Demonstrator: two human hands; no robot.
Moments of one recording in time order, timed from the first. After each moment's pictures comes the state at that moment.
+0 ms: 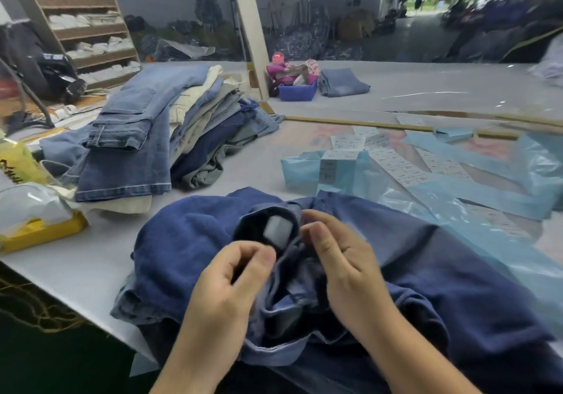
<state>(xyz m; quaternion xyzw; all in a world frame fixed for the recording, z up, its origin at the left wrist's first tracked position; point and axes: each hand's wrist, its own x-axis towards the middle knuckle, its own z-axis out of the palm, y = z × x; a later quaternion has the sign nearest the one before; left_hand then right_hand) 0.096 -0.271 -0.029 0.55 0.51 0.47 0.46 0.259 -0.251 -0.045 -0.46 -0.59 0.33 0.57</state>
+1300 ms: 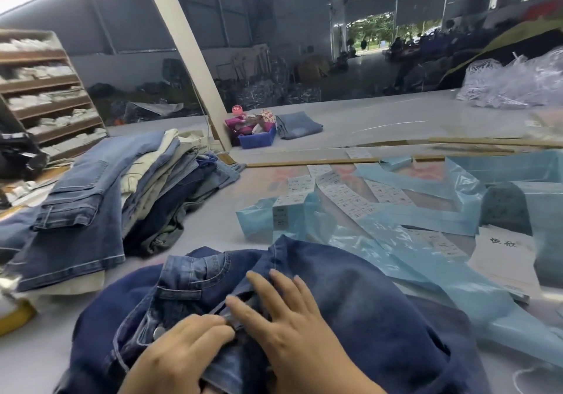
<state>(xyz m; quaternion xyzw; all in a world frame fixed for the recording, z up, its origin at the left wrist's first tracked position) 0.114 -0.255 0.005 0.92 0.34 0.17 -0.02 0.295 -0.273 -0.030 -0.58 -0.79 -0.05 0.18</state>
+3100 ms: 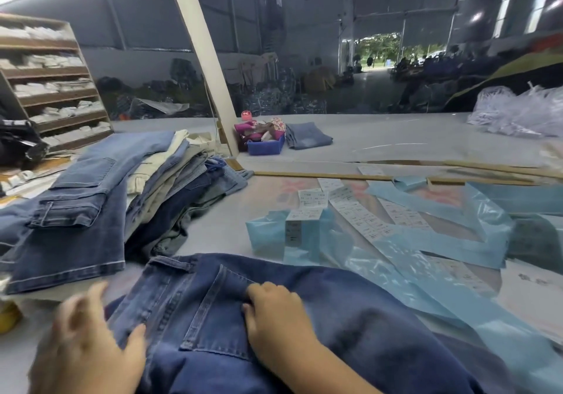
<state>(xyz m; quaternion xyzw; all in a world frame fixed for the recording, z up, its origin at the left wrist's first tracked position) 0.036 -0.216 -0.014 0.69 0.67 0.27 0.06 0.253 -0.176 -0.046 -0.65 -0.73 0.10 0.18</state>
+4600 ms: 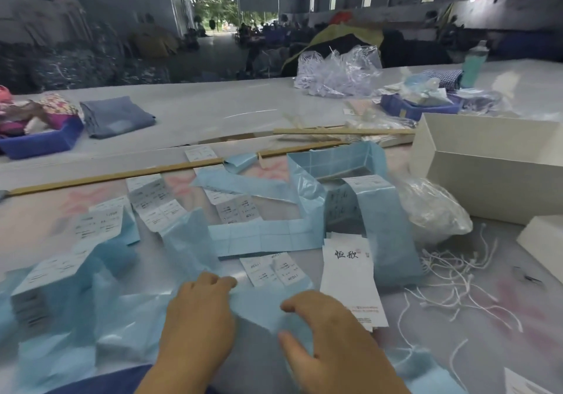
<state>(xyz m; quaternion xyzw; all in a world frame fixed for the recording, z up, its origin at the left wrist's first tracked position) 0.431 -0.090 -0.094 0.91 0.41 0.02 0.06 0.539 -0.254 -0.063 -0.81 -0.50 0.15 0.26</state>
